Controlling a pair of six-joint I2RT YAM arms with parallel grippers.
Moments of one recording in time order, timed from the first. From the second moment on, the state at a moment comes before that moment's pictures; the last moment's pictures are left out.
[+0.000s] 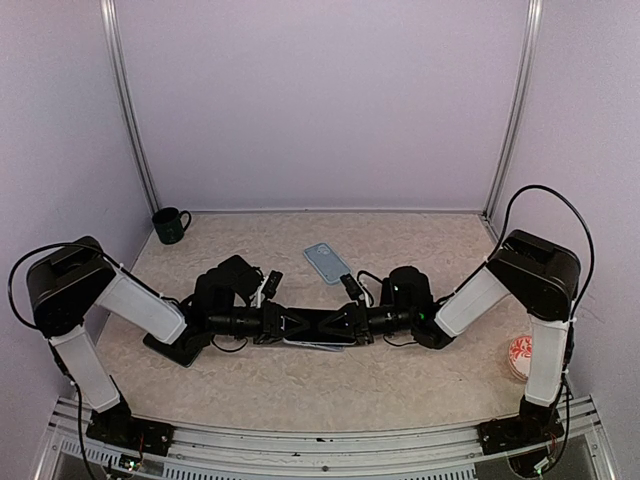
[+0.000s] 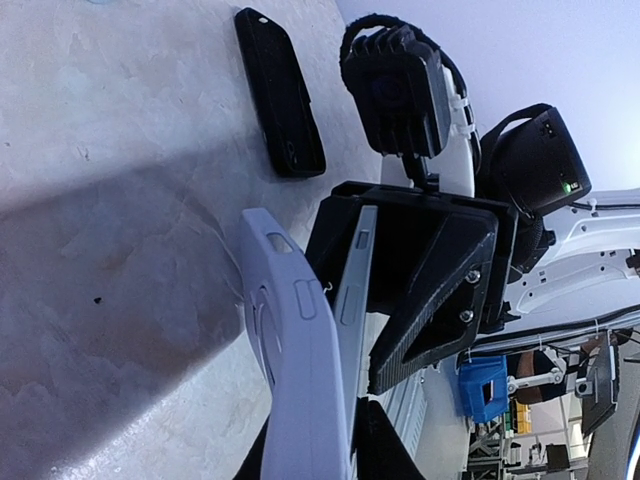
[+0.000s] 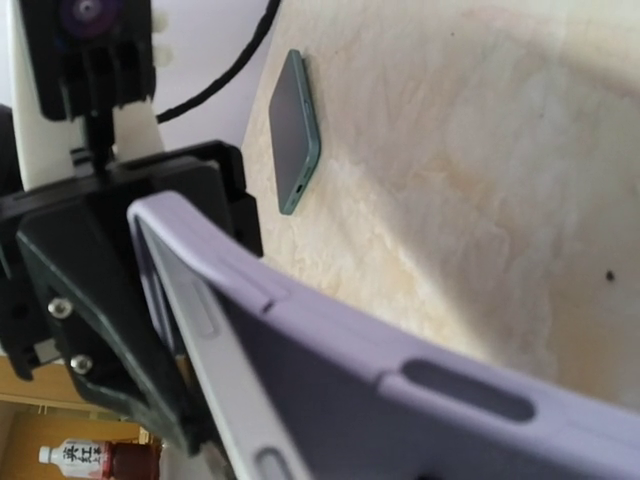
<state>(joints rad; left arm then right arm) -0.76 1.74 0.57 0.80 0.58 -0.92 0.79 1.99 0.76 0.93 -0.76 1.02</state>
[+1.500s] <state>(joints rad) -0.73 1.66 0.53 0.82 0.65 -0.88 0.71 1.42 0.74 0.10 -0.66 0.59</state>
